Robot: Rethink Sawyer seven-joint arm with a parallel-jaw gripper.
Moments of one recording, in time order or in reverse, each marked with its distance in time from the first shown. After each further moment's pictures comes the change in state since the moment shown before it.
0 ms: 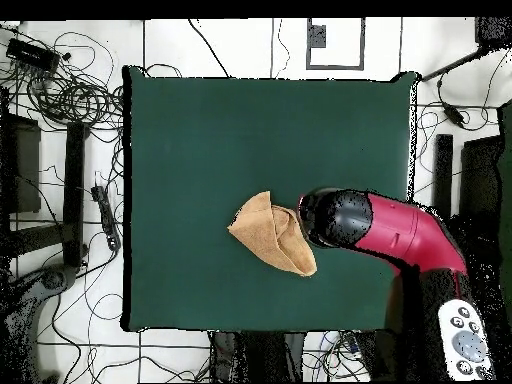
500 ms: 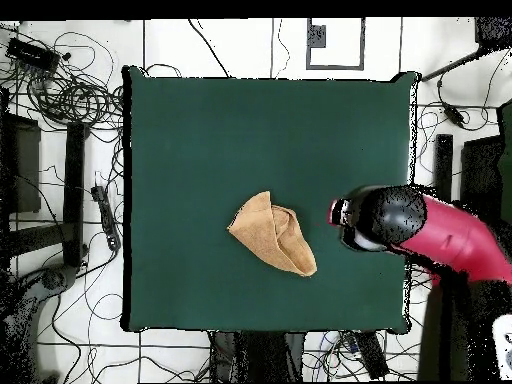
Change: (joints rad) arm -0.105 -0.007 0.005 -0.079 -0.001 0.178 0.000
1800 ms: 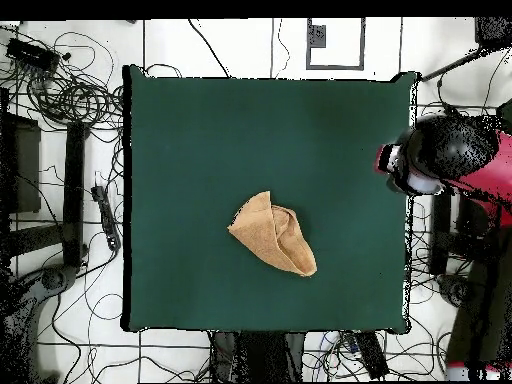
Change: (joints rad) arm -0.019 0.195 0.008 -0.448 -0.003 0.196 0.000
